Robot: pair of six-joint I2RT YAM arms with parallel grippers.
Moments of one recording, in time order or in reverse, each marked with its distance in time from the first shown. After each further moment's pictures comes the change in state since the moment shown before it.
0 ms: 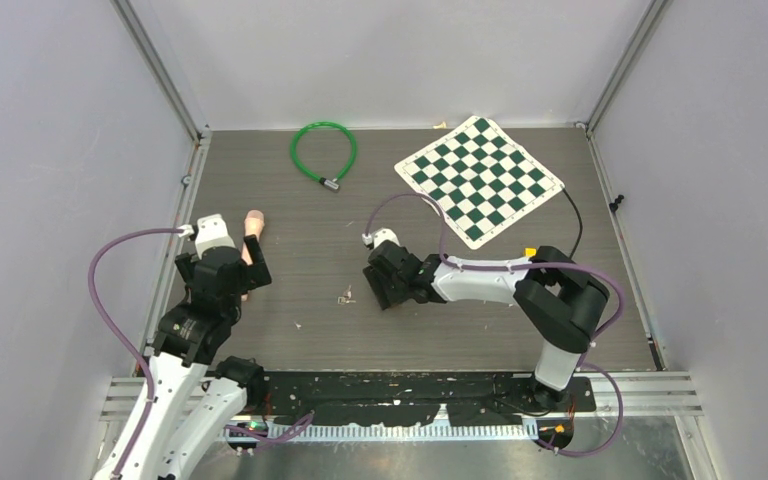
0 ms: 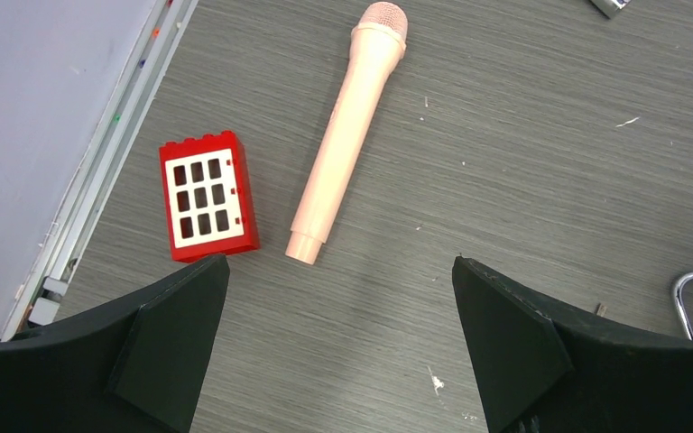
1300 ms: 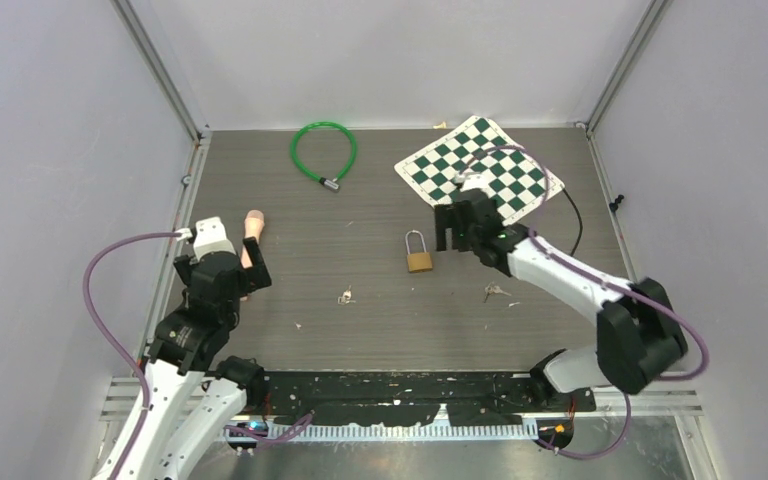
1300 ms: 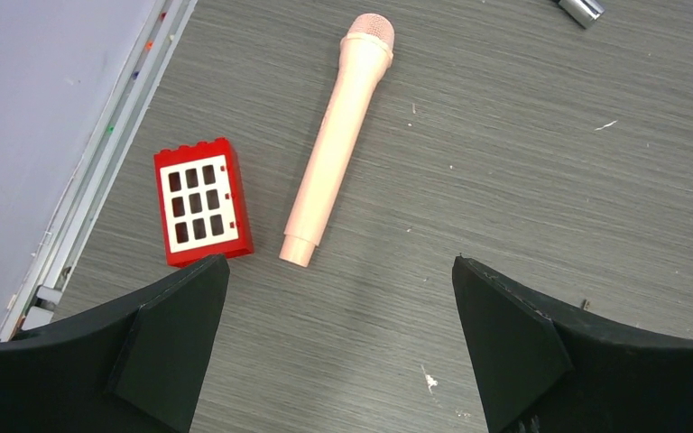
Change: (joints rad) left arm -0.032 -0.045 0.000 -0.006 -0.011 -0.002; right arm -0.456 -0.422 -0.116 -0.047 0.065 -0.045
